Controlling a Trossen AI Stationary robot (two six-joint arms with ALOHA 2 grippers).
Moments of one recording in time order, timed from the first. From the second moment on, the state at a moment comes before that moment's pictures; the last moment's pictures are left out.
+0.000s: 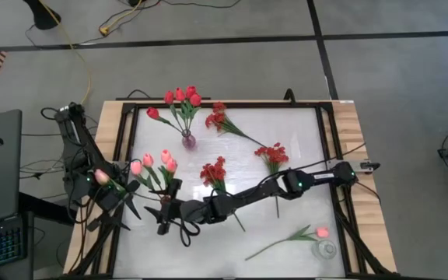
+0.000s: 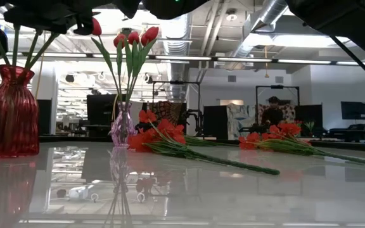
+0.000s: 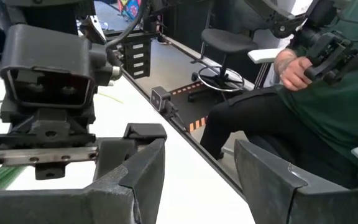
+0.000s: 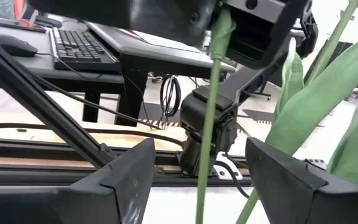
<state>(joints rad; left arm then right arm) -1.04 0.55 0.59 -0.38 -0.32 -0.26 0.30 2.67 2.35 0.32 0.58 -0.24</state>
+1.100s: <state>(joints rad) -1.04 0.67 0.59 -0.27 -0.32 -0.24 0.31 2.67 2.36 0.29 0.60 -0.20</state>
